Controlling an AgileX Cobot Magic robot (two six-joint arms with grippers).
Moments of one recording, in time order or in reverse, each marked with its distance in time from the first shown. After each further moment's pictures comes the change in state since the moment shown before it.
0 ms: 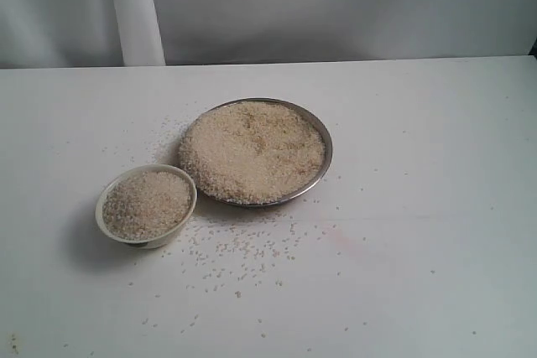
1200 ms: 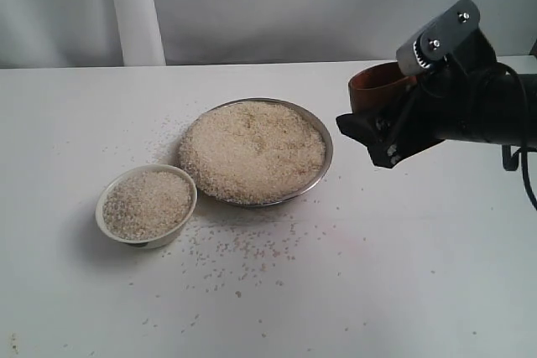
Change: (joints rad) left arm 0.000 0.000 0.000 0.000 0.000 0.000; right arm -0.381 -0.376 1.367 1.574 -0.667 -1.463
